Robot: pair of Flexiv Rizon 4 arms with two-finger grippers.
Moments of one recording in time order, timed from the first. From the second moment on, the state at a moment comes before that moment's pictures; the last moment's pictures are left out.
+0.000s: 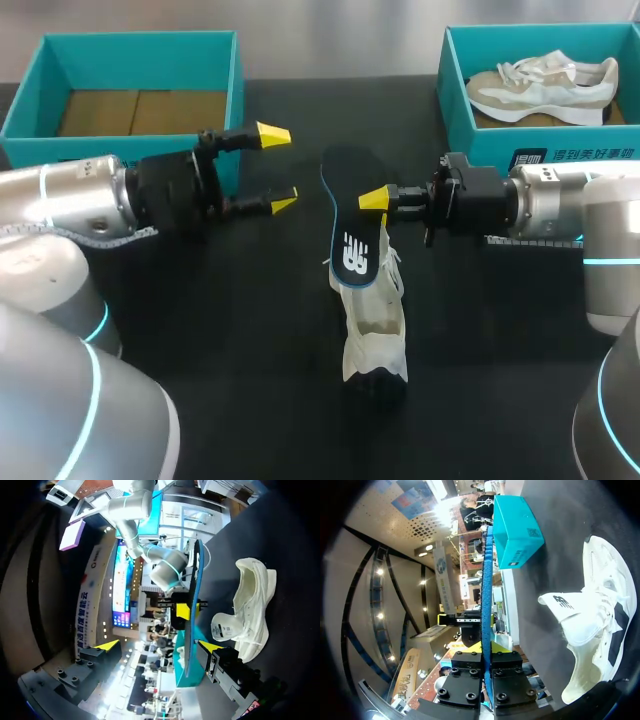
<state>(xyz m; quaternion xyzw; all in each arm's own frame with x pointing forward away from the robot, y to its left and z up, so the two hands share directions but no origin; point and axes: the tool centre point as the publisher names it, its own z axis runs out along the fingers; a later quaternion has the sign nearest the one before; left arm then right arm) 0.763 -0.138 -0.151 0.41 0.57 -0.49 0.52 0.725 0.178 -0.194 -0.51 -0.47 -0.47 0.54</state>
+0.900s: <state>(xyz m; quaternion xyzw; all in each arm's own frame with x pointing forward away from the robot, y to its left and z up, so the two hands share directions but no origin) 0.774 -0.188 -0.194 0.45 0.60 -0.46 0.47 0.725 0.178 -0.194 -0.51 -0.47 -0.47 0.54</state>
